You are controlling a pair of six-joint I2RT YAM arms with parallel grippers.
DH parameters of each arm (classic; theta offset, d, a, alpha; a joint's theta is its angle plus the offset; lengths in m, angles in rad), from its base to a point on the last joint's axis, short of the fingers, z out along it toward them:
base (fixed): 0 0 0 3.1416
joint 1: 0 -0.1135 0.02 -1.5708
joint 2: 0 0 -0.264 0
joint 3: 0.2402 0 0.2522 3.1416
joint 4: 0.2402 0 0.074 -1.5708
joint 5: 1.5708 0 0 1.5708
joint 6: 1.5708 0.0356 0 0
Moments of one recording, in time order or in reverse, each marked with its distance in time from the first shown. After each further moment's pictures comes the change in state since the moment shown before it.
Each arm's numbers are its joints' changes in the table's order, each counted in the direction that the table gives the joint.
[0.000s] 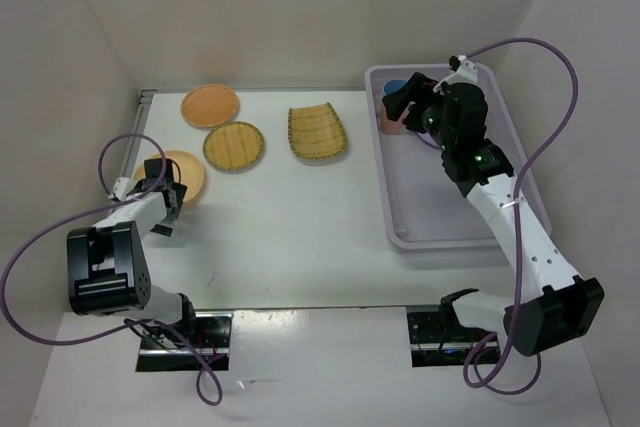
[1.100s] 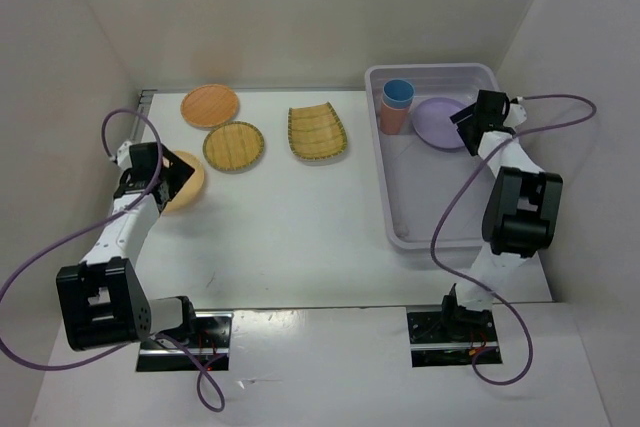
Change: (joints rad) left arm 0.018 0.165 0.116 -0.013 0.252 0.397; right arm 0.477 -0.634 0.058 -0.057 0.148 0.323
